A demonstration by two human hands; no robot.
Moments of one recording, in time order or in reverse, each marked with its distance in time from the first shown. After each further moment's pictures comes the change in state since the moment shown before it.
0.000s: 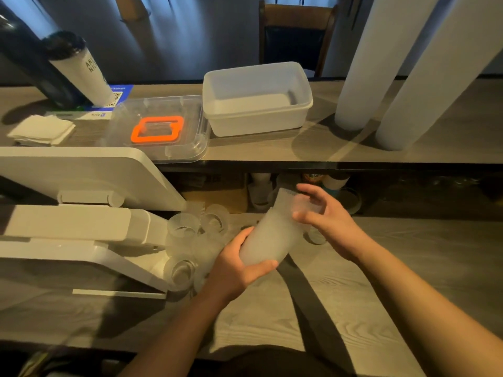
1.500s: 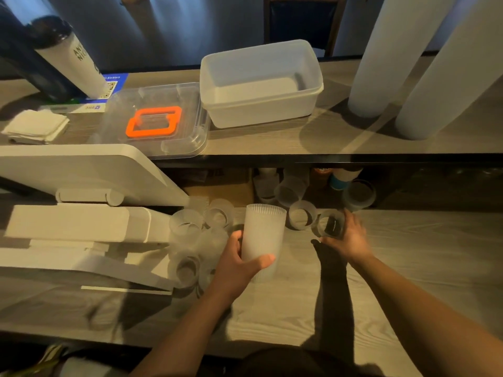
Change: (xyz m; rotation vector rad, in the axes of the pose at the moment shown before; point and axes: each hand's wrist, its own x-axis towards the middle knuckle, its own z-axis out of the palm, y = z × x) left_hand 0.018 -0.025 0.006 -0.148 0.068 -0.184; right_hand 0.047 0.167 -0.044 -0.676 0.298 0.301
